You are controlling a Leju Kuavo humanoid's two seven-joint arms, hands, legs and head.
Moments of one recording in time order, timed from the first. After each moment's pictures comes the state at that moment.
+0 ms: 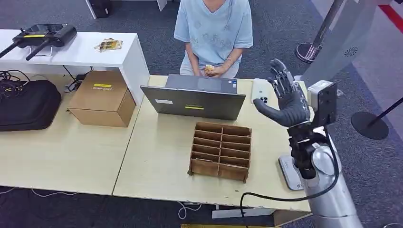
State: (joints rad) left arm -0.02 -0.06 -0.11 -0.20 -0.02 -0.06 0.12; right arm -0.39 -0.18 0.12 -1.45 -0.26 0.23 -0.20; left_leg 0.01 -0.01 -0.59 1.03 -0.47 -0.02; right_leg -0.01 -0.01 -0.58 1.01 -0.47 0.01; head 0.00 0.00
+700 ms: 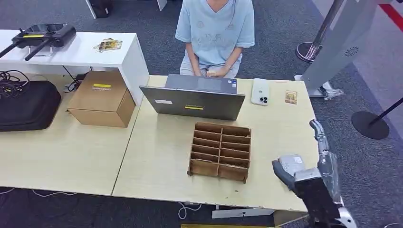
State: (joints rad) left arm 0.00 -0.07 -0.06 -0.20 -0.02 0.00 0.09; right arm 0.23 -0.14 0.04 -1.98 0.58 -0.02 -0.10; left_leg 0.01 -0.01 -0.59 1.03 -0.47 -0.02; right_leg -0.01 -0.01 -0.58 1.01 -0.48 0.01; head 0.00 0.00
